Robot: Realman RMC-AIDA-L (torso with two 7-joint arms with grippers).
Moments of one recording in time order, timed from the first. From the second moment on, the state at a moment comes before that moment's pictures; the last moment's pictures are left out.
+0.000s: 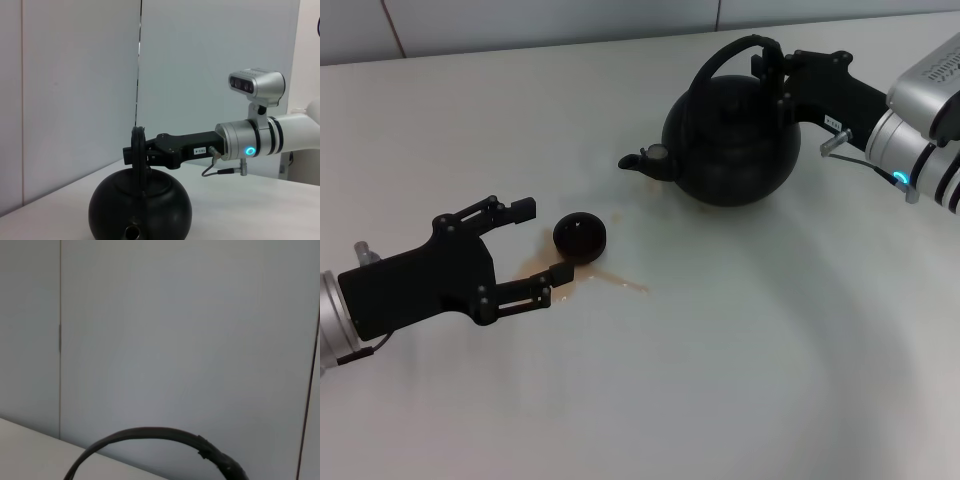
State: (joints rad) left arm -0.38 -2.05 1.15 0.52 1.45 1.48 -0.98; right arm 0.53 2.08 -1.14 -0.37 -0.94 -0.88 0.67
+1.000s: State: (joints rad) left arm -0.39 -2.04 1.16 0.53 1.45 1.47 -0.99; right arm 0.51 2.08 -1.13 -0.37 -0.95 -0.88 0.68
